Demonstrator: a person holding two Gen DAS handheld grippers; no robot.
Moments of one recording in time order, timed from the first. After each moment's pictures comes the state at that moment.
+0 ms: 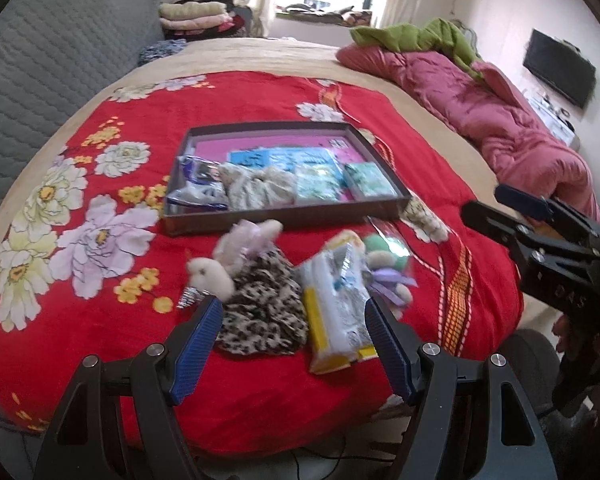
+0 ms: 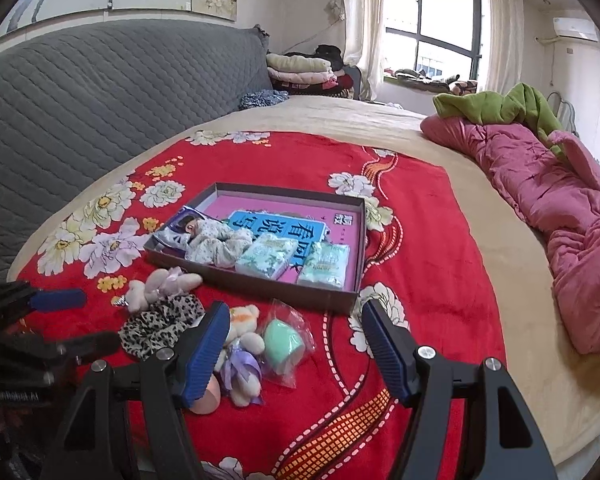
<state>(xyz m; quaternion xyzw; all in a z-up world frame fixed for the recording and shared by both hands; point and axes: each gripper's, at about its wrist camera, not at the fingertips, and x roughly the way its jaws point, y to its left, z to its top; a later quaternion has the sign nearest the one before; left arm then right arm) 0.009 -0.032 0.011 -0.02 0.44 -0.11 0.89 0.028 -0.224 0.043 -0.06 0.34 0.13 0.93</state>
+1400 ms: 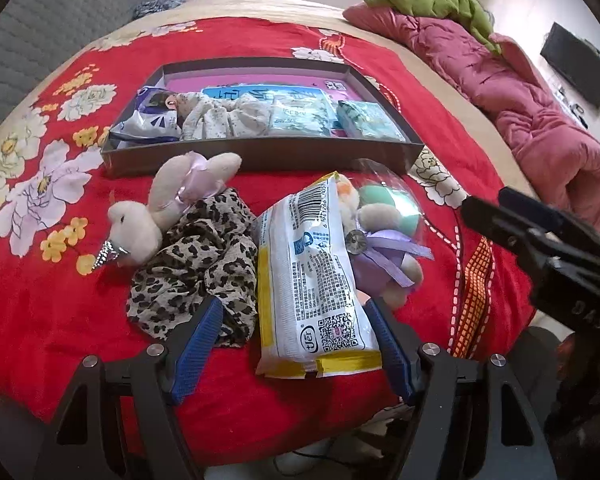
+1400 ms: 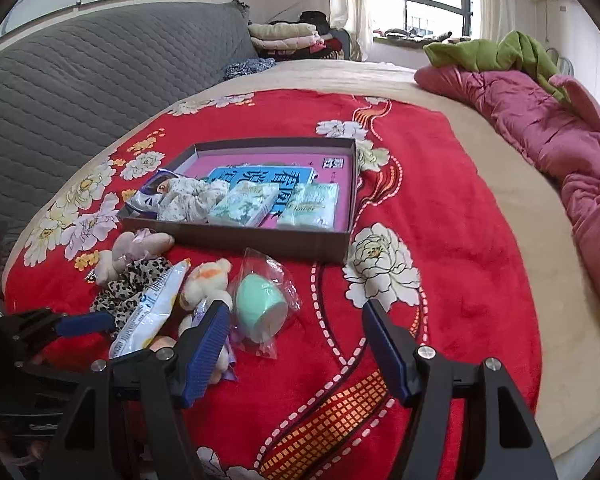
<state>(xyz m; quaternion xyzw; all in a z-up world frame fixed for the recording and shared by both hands) 0.039 -0.066 -0.055 -0.05 0.50 -0.10 0.86 0.050 -0.247 -0.013 -0.02 0.40 0.13 0.91</state>
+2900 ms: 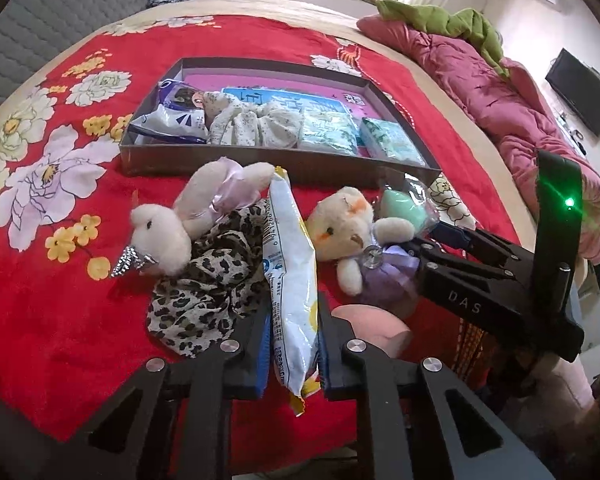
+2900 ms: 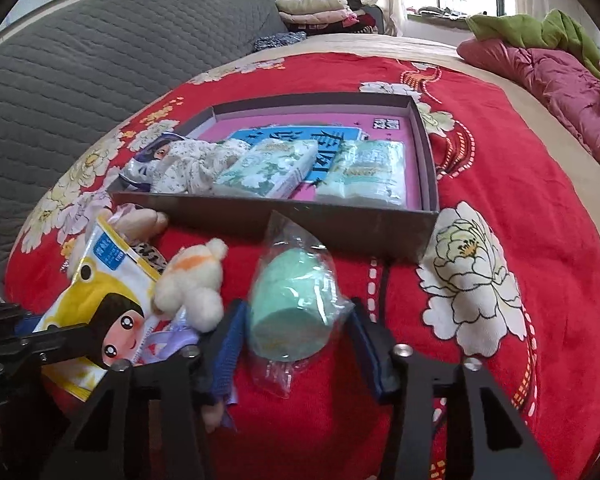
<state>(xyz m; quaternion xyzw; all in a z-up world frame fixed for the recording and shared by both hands) 0.050 -0.038 -0.056 -0.09 0.50 -0.10 0.86 0.104 -0.214 -0.076 -0.01 0.43 0.19 0.88</state>
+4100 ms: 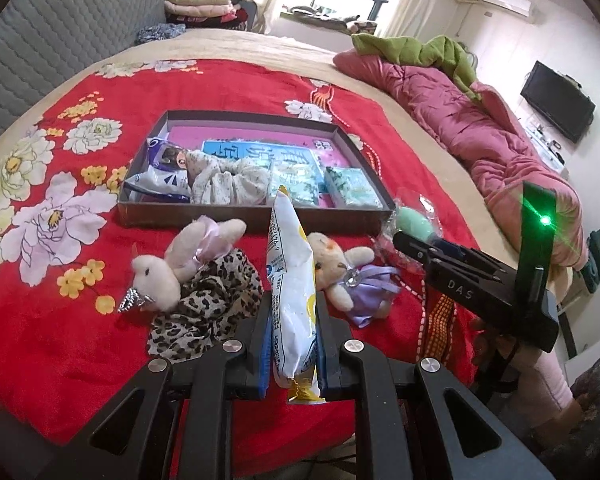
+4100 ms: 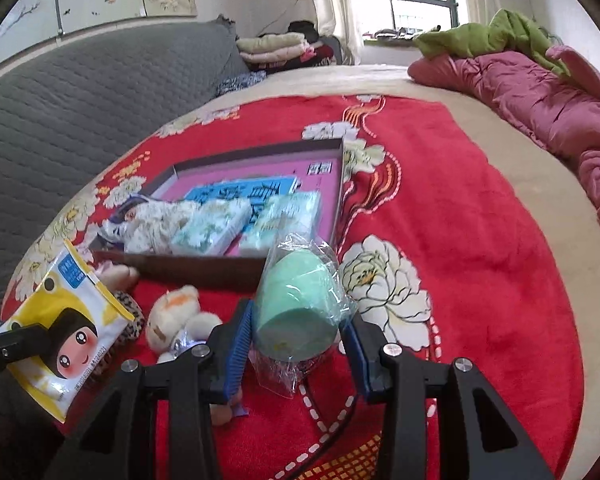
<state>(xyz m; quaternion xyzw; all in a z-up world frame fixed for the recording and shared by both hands) 0.033 -0.043 -0.012 -0.10 0.43 -0.12 0.89 0.096 -0.267 -0.046 0.03 0.38 0.13 0.92</state>
